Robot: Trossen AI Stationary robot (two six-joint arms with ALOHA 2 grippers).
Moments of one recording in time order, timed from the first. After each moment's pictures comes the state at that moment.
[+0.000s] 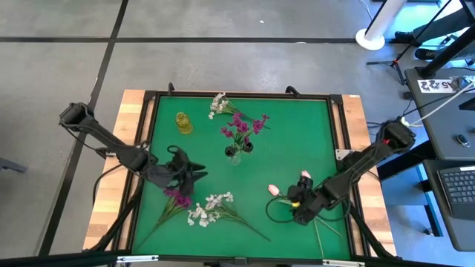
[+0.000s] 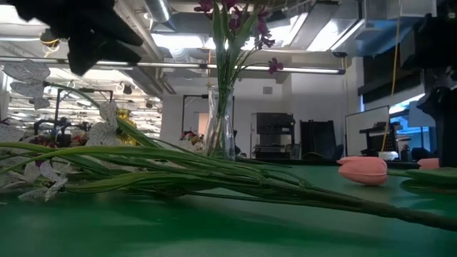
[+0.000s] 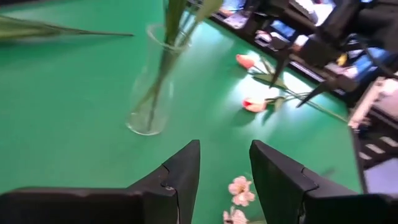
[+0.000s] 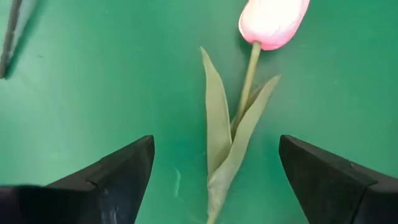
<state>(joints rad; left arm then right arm) -0.53 1.07 0.52 0.00 -0.70 -0.83 0.71 1.49 0.76 -0.47 0.22 0.95</state>
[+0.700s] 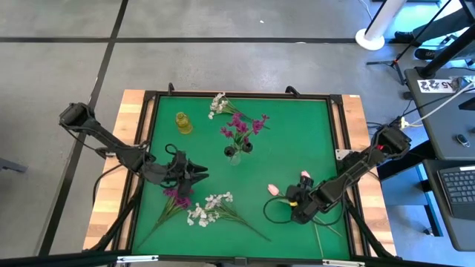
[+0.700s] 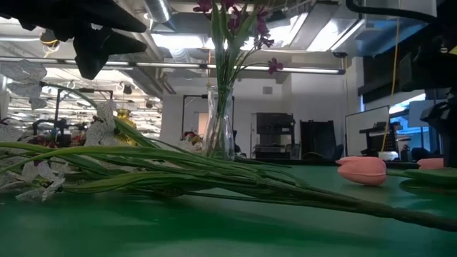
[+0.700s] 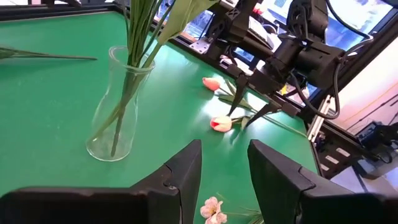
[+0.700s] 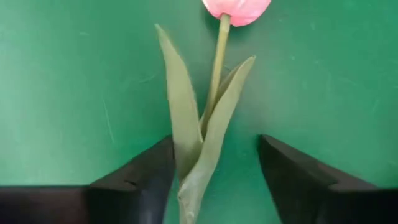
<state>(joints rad) -0.53 1.07 0.41 0.34 -0.68 -0.69 0.71 1.59 0.76 -0.49 0.24 1.02</state>
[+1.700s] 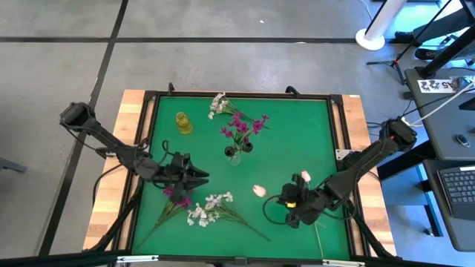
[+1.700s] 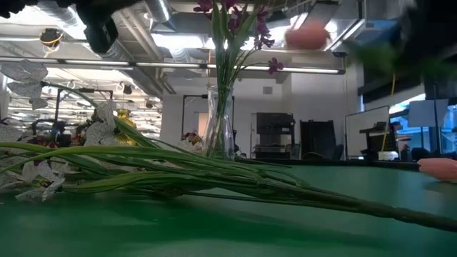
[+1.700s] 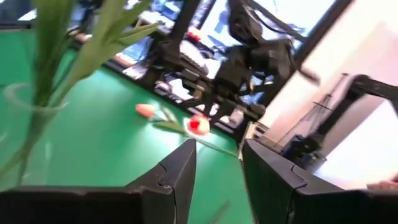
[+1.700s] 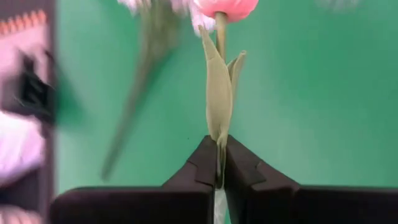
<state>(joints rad) -0.55 1.07 0.41 0.61 -0.55 -0.57 0.70 1.46 0.98 -0.47 0.45 0.86</state>
